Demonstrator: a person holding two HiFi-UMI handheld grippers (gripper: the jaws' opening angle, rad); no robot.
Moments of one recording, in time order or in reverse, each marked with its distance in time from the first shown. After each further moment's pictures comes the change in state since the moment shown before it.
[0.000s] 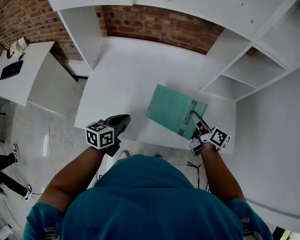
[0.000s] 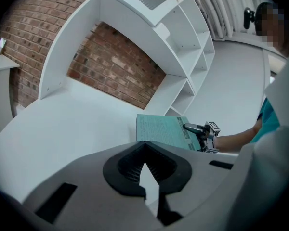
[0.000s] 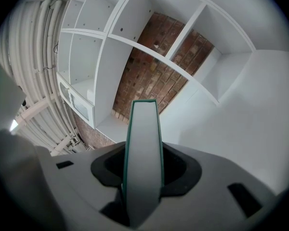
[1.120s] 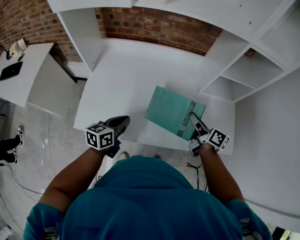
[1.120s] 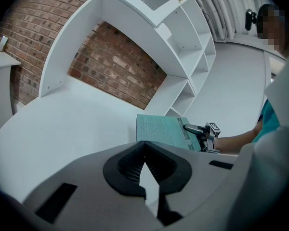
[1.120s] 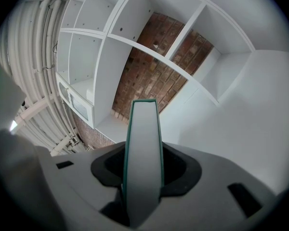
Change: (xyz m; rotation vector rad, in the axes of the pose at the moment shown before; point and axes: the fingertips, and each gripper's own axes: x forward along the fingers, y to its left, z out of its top) left arm -0.001 -0.001 -0.002 -0.016 -0.006 -0.004; right arm -0.002 0.002 -0.003 0.001 -0.002 -0.008
